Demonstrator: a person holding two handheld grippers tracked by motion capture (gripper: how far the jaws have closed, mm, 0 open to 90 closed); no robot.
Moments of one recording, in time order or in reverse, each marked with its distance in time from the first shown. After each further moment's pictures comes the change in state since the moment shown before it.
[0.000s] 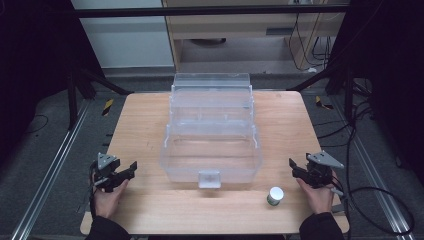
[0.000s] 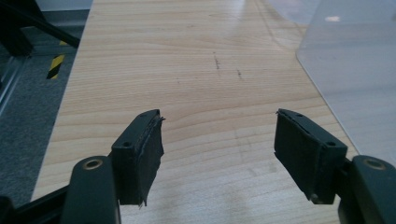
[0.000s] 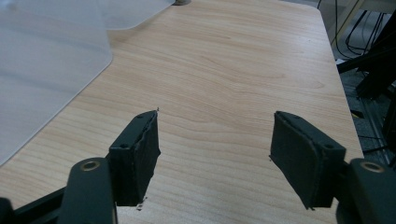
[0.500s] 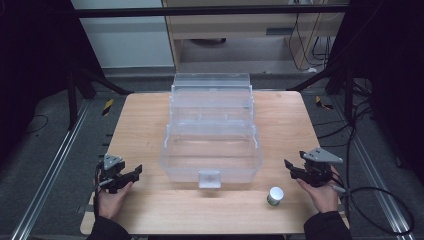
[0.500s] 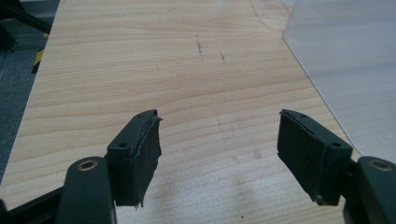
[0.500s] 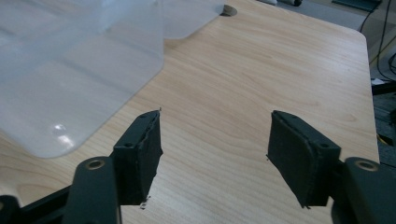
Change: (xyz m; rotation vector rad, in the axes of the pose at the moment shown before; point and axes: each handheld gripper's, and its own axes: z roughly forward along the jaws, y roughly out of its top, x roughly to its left) left arm -0.008 -0.003 0.005 0.042 -0.021 0.025; right arm 0.011 0.030 -0.019 0.031 0.138 -0.116
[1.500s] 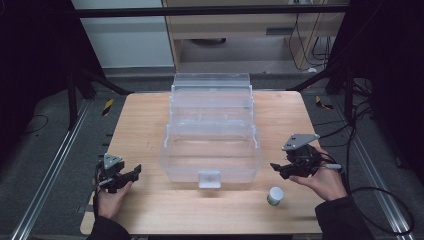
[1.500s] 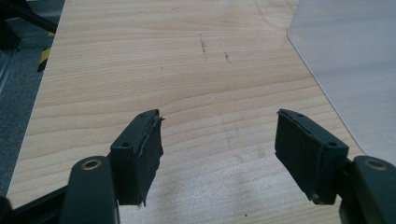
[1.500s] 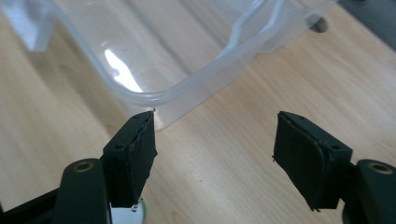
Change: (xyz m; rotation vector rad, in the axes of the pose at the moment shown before) left arm 0.000 0.001 0.000 0.013 0.015 0.007; right arm 0.041 0.084 -0.021 0.248 0.232 -0.331
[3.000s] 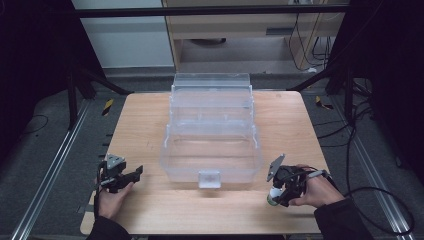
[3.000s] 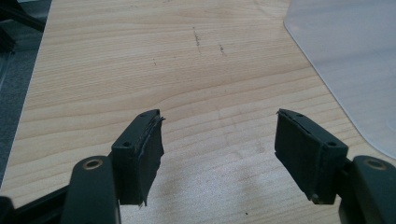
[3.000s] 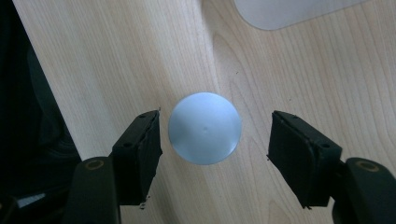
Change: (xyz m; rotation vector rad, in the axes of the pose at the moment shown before) left arm -0.001 -0.002 0.005 0.022 -0.011 0.037; right arm 0.040 -0.018 0.034 0.418 0.249 -0.279
